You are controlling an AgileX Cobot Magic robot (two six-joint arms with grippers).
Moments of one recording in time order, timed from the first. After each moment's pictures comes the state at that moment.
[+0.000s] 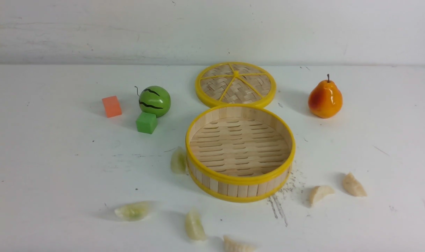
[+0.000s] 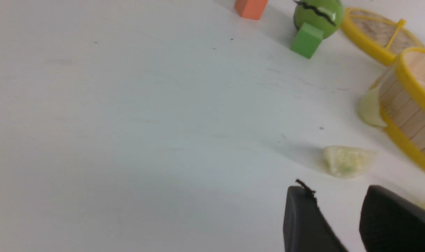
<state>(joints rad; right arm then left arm) 0.00 -0.01 0.02 -0.03 0.38 0.21 -0.01 -0.02 0.03 -0.22 0.34 -0.24</state>
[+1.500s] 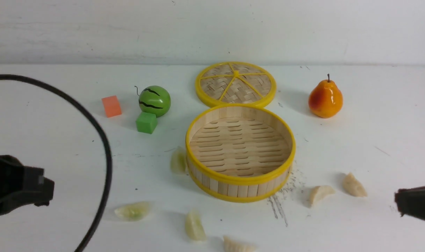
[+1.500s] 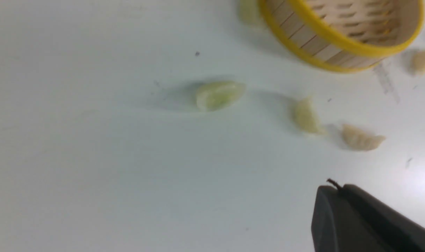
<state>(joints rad) 0.11 0.86 -0.76 0.59 0.88 -0.51 -0.09 0.97 -0.90 -0.35 0.99 0.09</state>
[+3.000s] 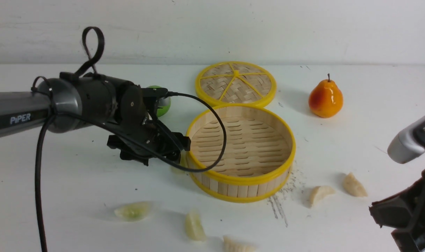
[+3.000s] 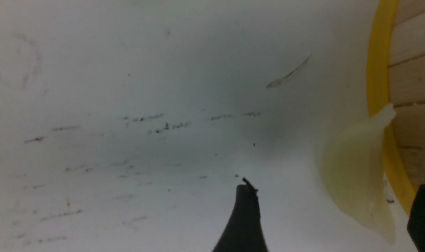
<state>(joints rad) 0.30 0.98 -0.79 0.36 0.84 -0.38 -0.37 1.95 -1.35 -0.02 0.52 -0.26</state>
